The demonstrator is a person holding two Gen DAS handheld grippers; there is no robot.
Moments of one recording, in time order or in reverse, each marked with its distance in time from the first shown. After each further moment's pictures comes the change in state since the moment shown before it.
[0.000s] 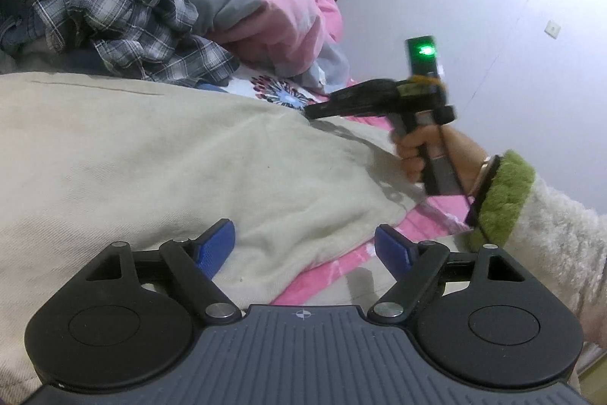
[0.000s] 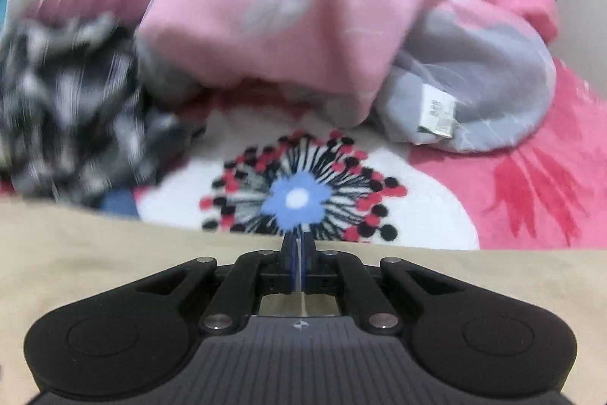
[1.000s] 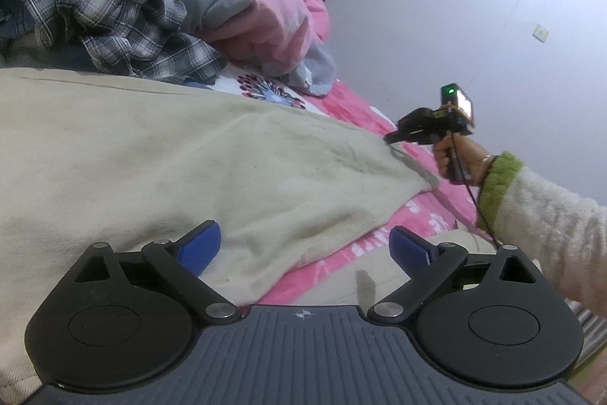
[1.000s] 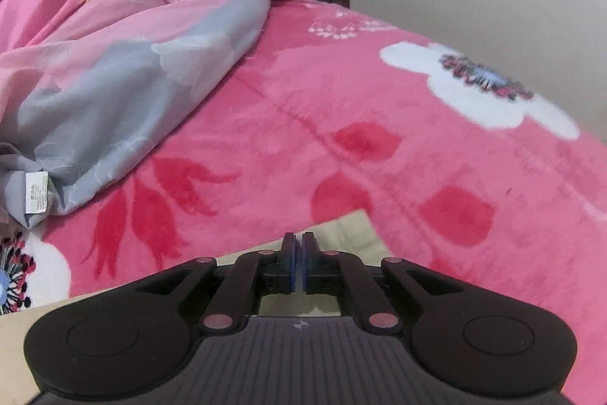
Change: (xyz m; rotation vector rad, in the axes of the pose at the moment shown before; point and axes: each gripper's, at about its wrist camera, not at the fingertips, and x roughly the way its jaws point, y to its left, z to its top) left arm -0.001 0.003 -0.001 -0.006 -0.002 -0.053; right arm -0.046 -0.217 -0.010 0.385 0.020 -0.400
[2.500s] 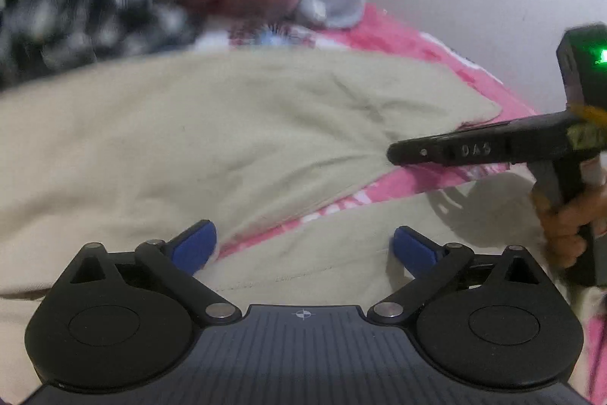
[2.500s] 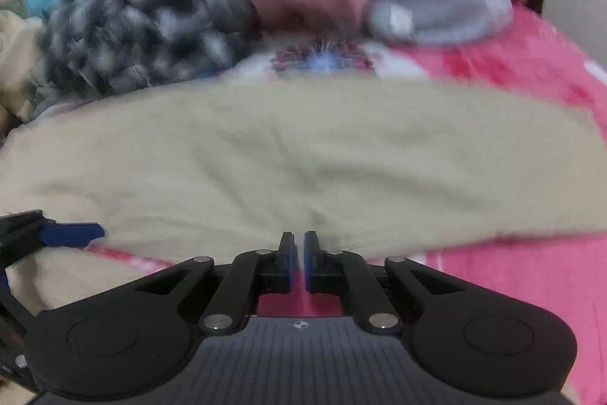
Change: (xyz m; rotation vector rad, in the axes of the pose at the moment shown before) left arm 0.059 -0.105 -0.005 0.157 0.172 0.344; right arm -0.129 0.136 -0.174 -0.368 0.076 0.461
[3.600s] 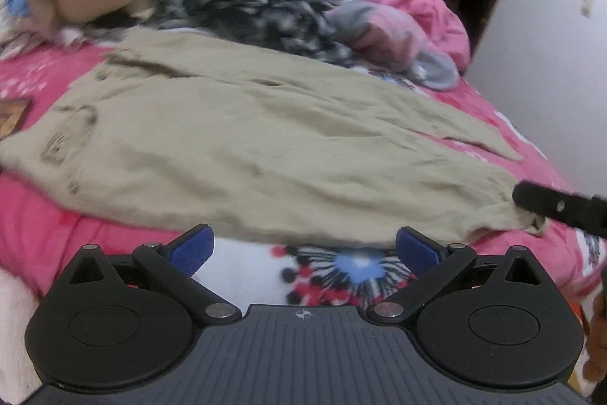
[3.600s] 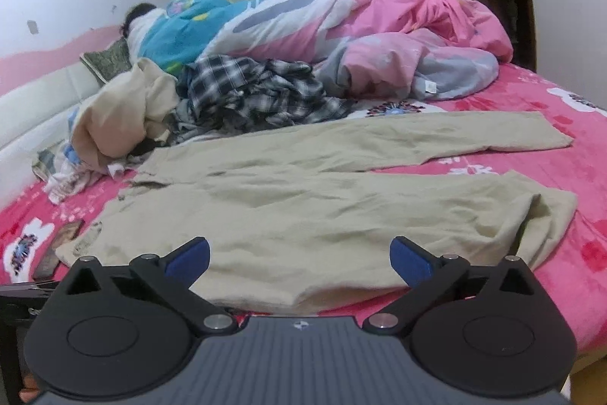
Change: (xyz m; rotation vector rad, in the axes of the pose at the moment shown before) left arm -0.240 -0.044 -0.166 -0.385 -0.180 0.319; right arm -0.235 0.130 -0.181 -0.002 -0.291 0.063
